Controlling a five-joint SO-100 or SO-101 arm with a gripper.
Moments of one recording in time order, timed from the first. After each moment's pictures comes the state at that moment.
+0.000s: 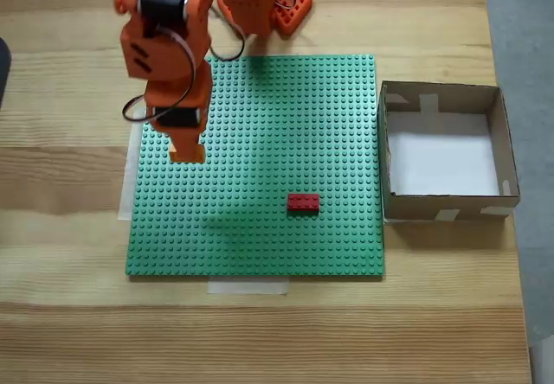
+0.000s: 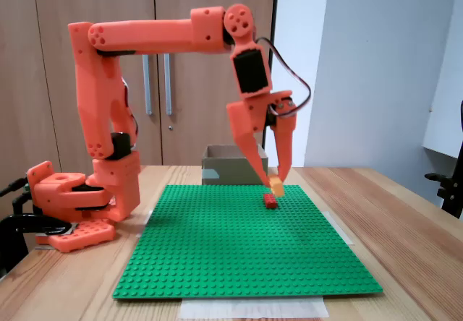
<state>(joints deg) 10.6 97.0 90.8 76.3 -12.7</state>
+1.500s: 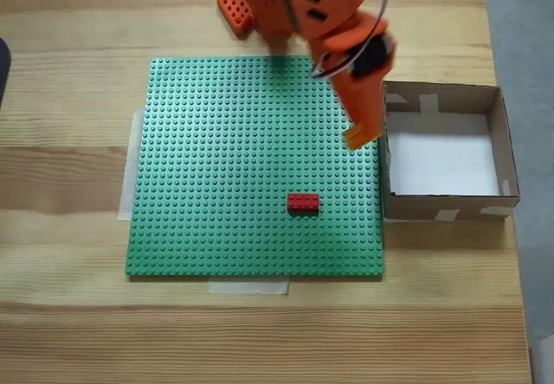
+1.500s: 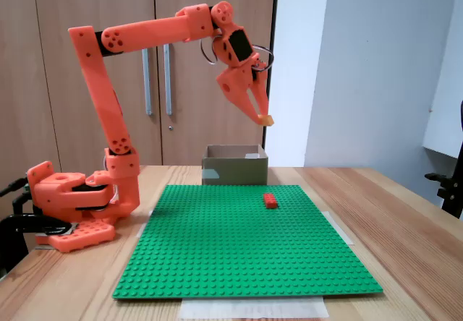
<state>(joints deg) -28.7 103.5 84.5 72.6 -9.8</state>
